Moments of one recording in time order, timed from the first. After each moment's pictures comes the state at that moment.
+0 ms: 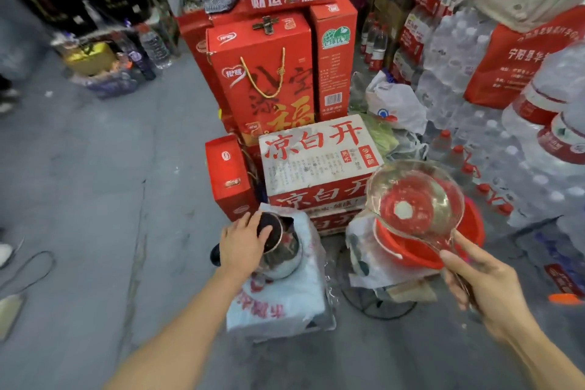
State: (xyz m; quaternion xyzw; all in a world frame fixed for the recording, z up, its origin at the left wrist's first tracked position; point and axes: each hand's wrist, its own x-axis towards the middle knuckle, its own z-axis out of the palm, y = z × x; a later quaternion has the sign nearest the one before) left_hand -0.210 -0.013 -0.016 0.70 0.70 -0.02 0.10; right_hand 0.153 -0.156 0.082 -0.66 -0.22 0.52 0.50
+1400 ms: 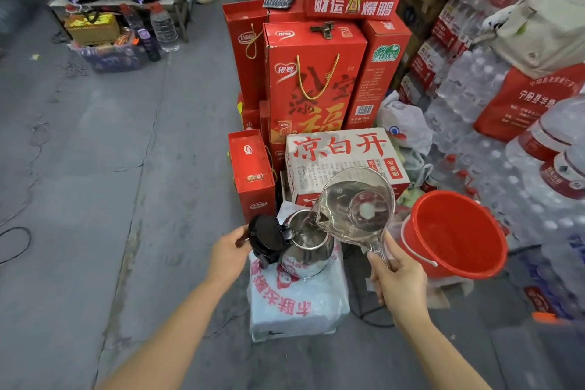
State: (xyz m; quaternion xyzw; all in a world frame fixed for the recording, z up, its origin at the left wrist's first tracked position) left_hand -0.347 -0.044 -0.014 0.50 0.68 0.30 0.45; right_hand -0.060 -0.125 0.064 -0.75 -0.37 0.38 0.41
